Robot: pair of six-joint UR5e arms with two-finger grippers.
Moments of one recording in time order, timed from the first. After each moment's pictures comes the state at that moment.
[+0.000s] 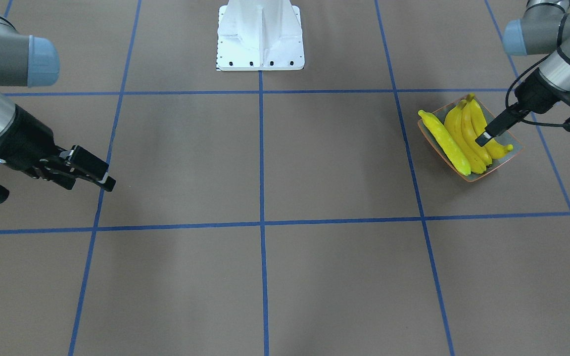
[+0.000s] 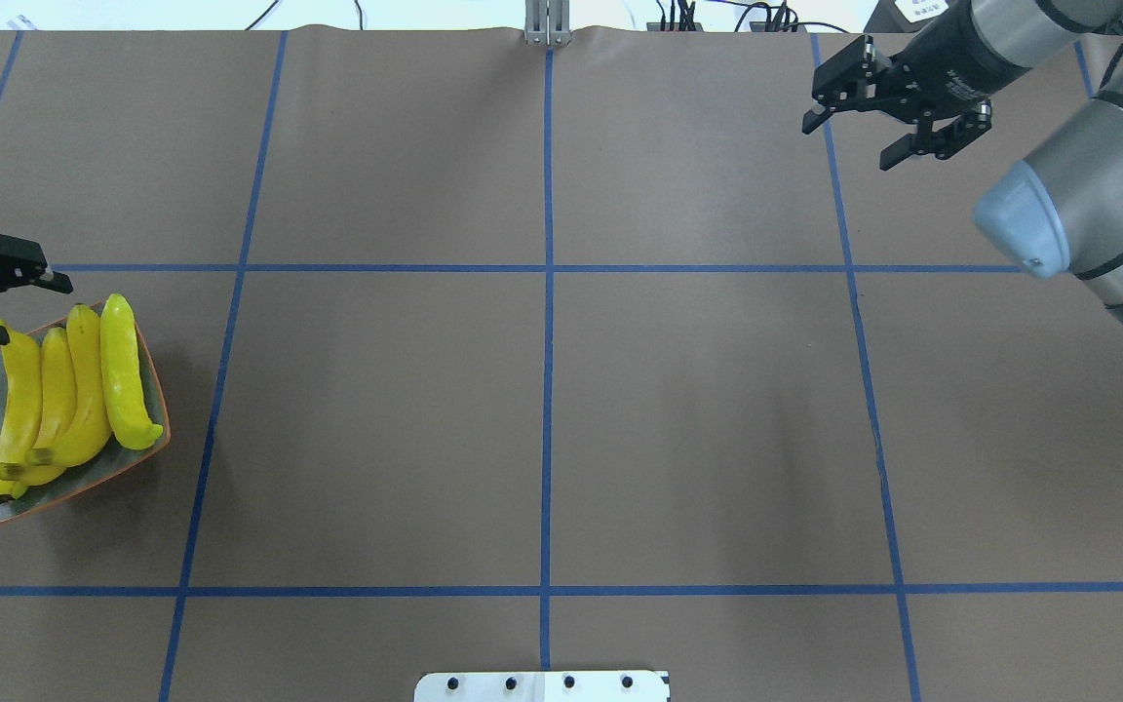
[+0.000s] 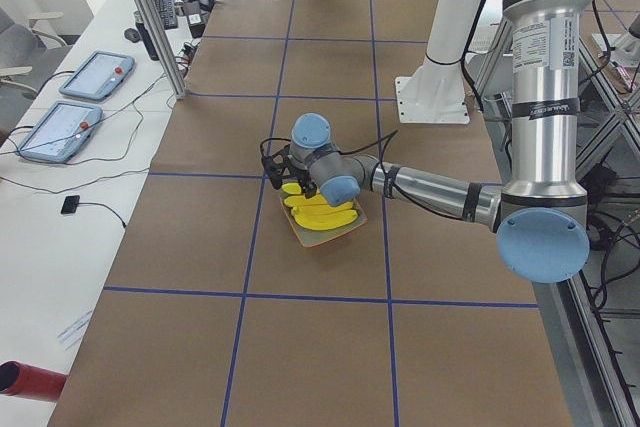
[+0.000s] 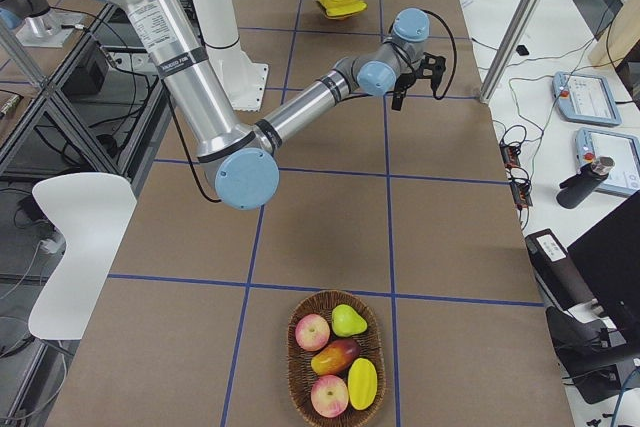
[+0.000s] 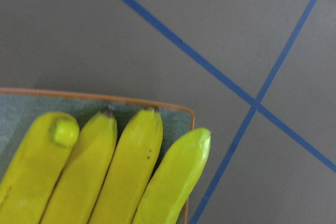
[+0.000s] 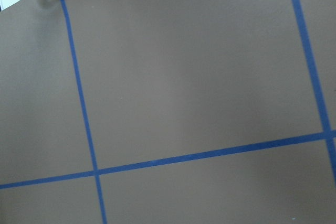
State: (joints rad) left arm -1.10 -1.52 -1.81 -2.24 -2.29 -1.38; right arm 1.11 -1.13 1.70 -1.33 2.39 1.08
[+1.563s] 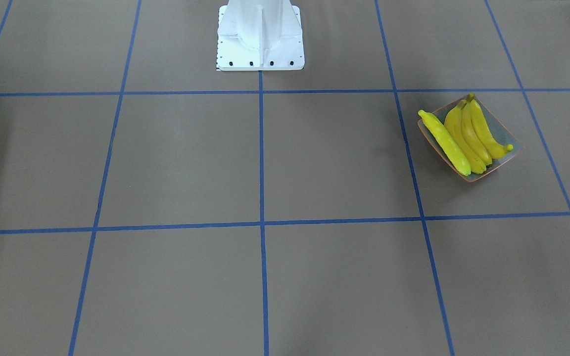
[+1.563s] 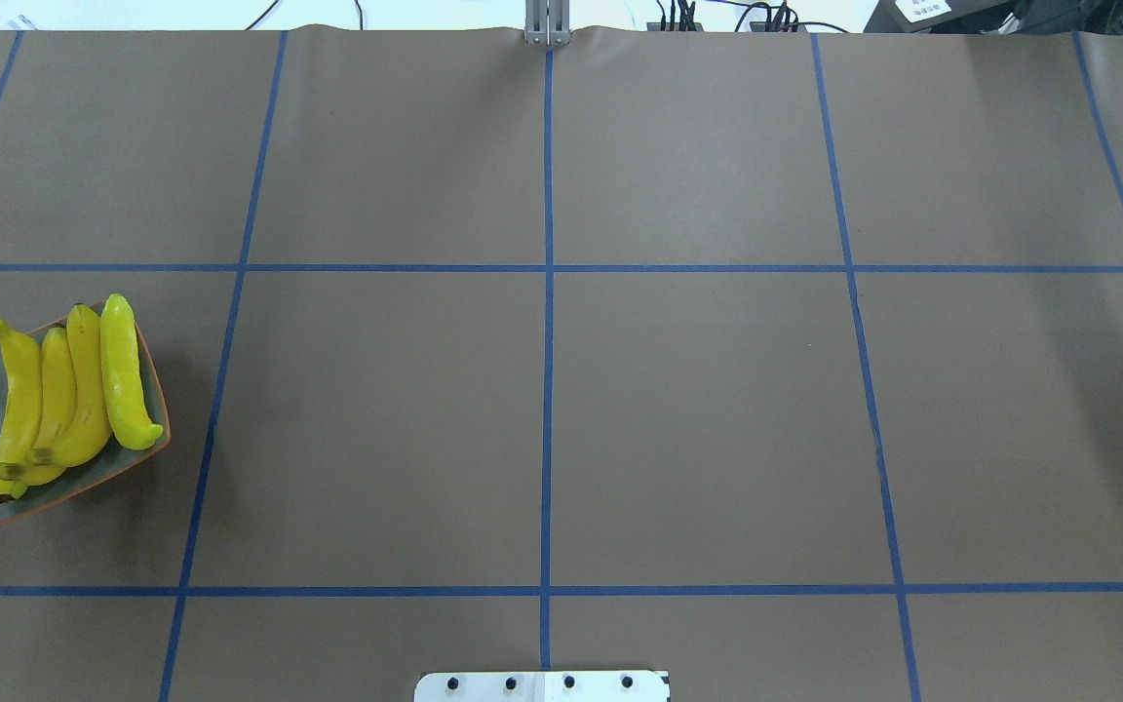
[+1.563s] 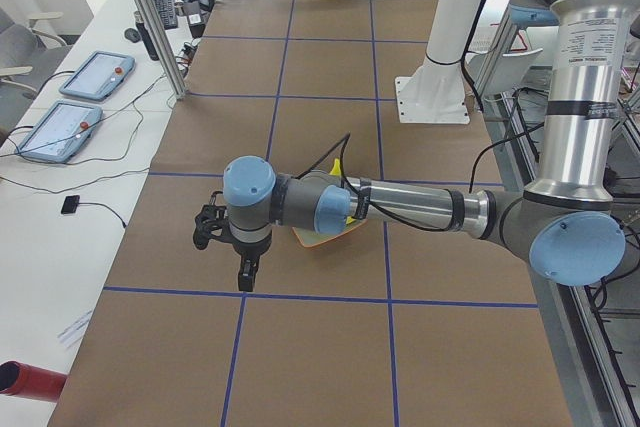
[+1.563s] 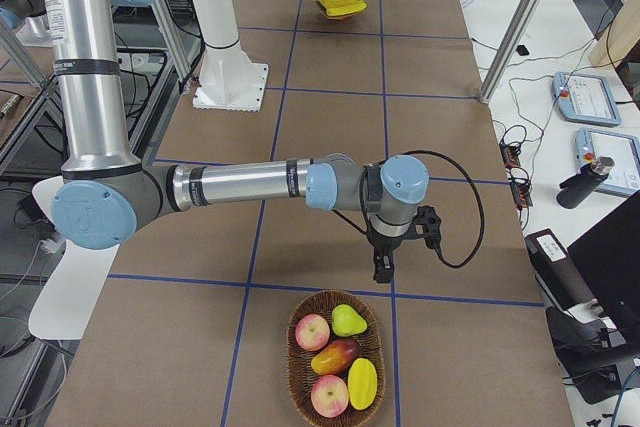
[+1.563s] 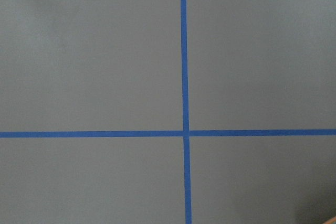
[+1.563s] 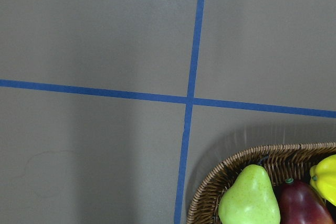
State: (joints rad) left arm -1.61 -1.58 -1.64 -1.65 -2.33 -0.03; right arm 1.56 -1.50 1.62 -1.71 2.31 -0.08
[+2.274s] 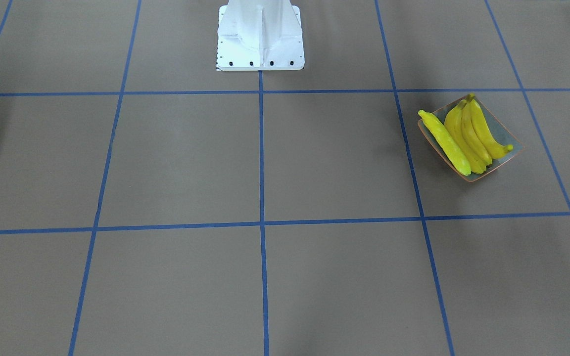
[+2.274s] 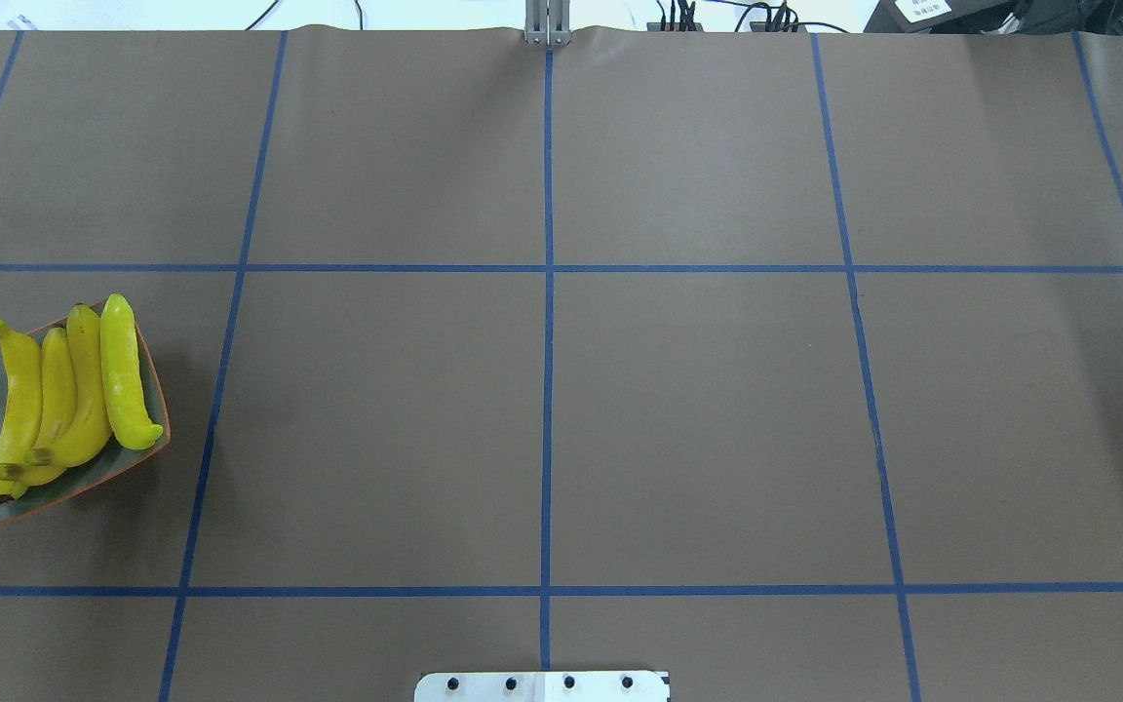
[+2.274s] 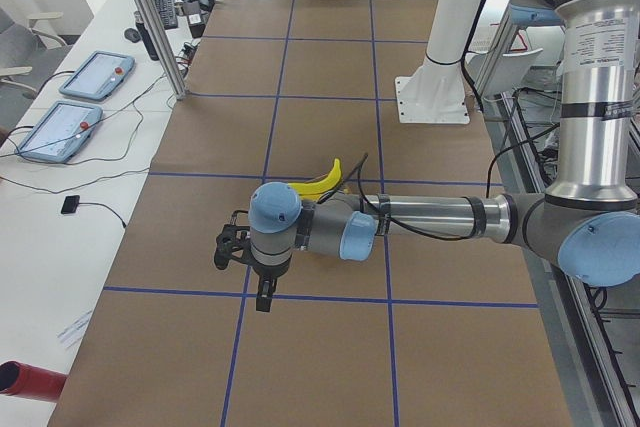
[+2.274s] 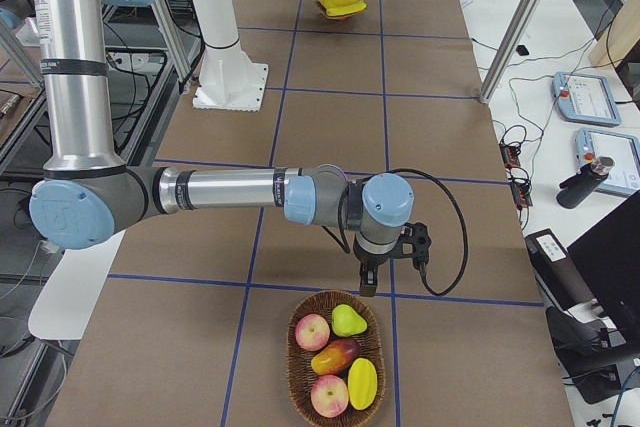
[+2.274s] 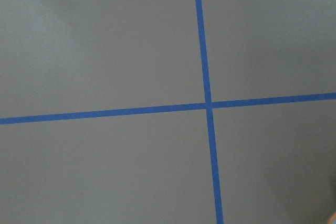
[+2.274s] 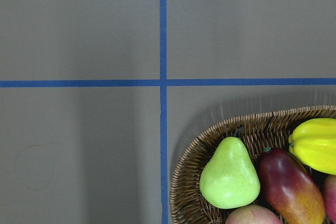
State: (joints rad) left arm -1.61 -1.51 -1.63 -1.75 -2.32 -0.04; right arm 1.63 -1.54 1.63 -1.72 2.38 -0.02
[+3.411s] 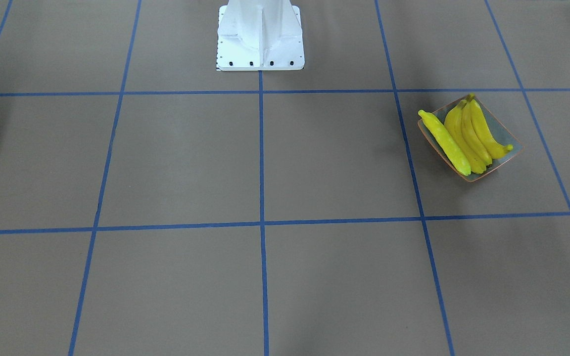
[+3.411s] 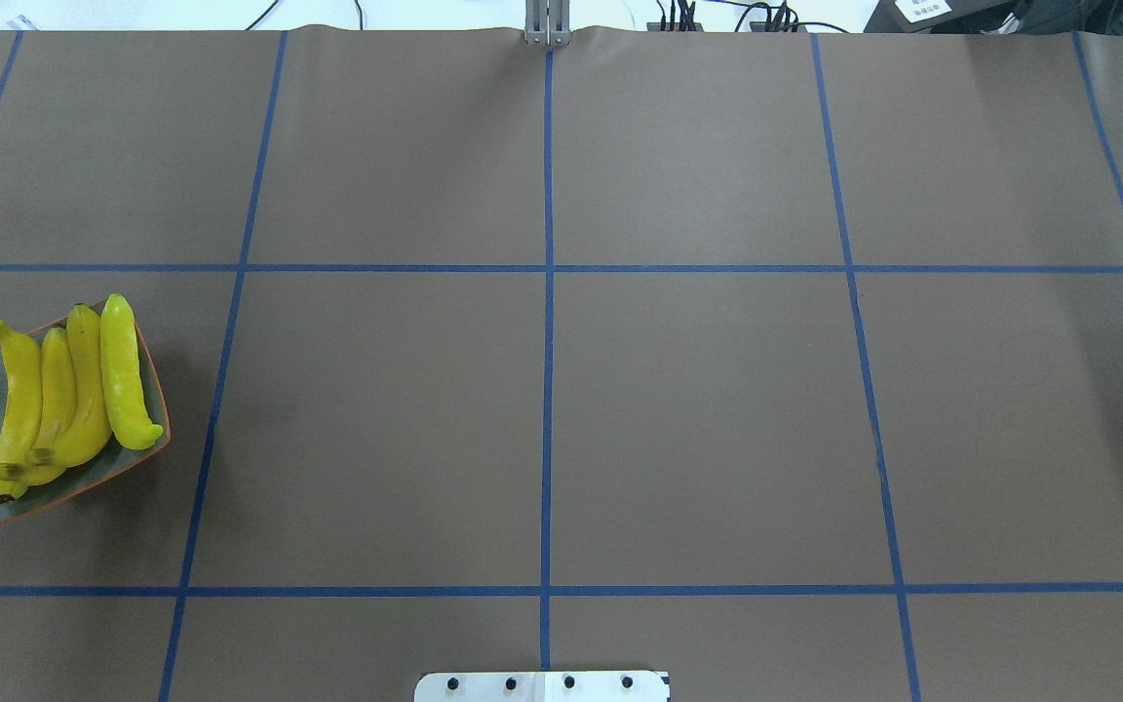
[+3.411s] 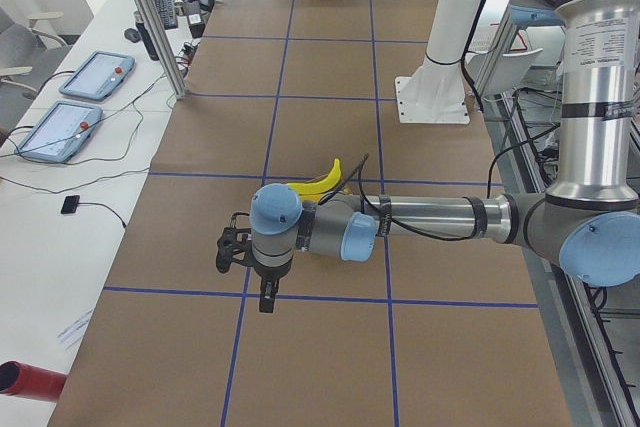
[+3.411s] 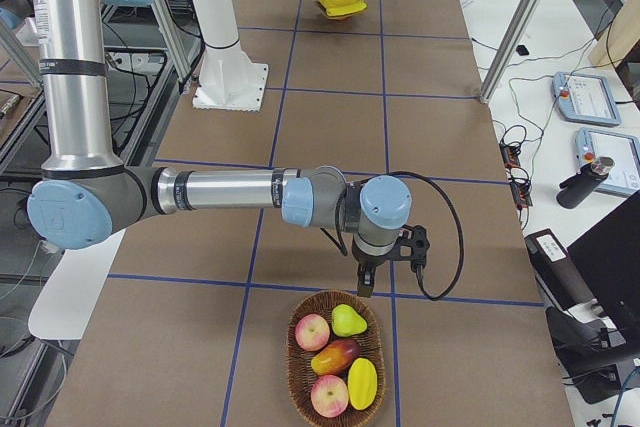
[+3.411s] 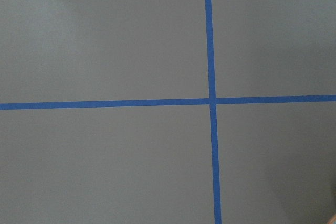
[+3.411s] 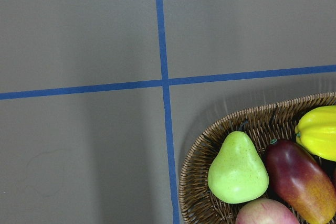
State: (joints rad) left arm -1.61 -1.51 -1.63 -1.75 -2.32 -0.07; right arm 1.63 -1.54 1.62 -1.72 2.38 0.00
